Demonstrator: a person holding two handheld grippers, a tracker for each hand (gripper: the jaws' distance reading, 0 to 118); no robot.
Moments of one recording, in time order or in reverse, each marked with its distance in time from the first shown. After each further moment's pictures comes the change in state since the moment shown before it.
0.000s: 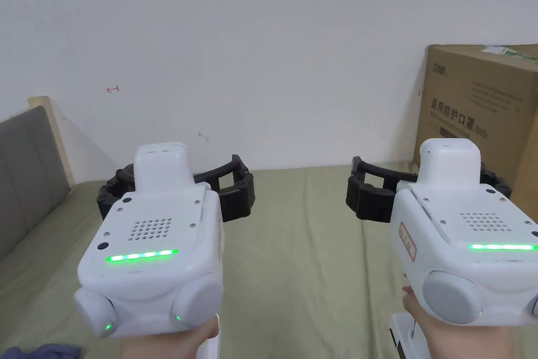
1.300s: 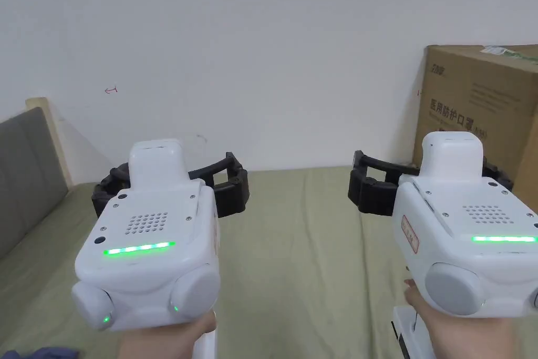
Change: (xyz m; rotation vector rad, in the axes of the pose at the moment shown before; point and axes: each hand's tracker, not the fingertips) left arm -0.002 0.004 -0.010 -0.011 0.025 0.005; right arm 0.004 0.005 -0.008 0.012 -0.003 0.000
